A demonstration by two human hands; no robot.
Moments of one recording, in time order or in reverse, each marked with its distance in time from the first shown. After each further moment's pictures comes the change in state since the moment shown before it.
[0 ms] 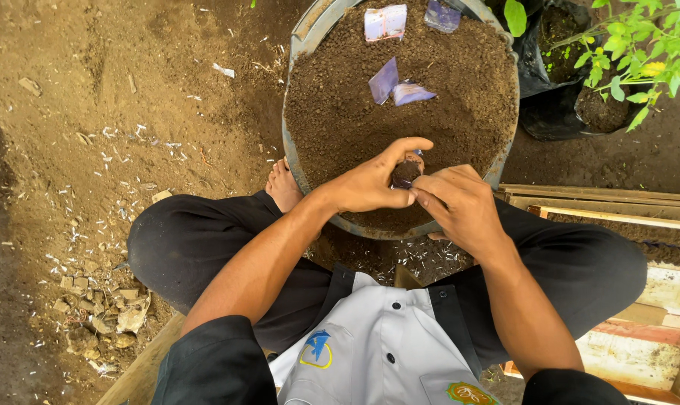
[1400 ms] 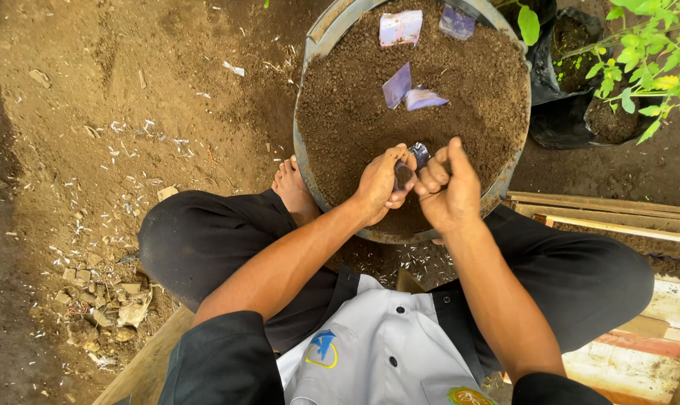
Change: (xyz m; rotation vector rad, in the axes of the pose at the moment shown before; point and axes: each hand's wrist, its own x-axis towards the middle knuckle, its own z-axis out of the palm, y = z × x) left_hand 0.021 -0.028 0.028 -0.723 0.665 -0.330; right_hand 0.025 0.026 0.062 1.417 0.499 1.092
